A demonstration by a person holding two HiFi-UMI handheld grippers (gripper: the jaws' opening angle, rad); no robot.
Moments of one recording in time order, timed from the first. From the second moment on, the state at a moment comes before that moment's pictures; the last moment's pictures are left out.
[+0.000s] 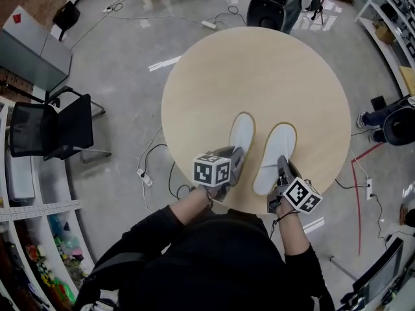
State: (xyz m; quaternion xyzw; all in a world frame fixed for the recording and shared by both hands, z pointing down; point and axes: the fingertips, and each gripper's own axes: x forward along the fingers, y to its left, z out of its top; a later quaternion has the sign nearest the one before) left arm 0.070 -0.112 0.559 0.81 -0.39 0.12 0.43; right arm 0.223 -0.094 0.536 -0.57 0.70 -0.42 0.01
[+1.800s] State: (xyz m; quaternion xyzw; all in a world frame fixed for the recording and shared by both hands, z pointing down) left arm -0.254 -0.337 0.606 0.78 -0.41 0.16 0.44; right arm -0.092 -0.294 0.578 -0.56 0.69 -0.46 0.02
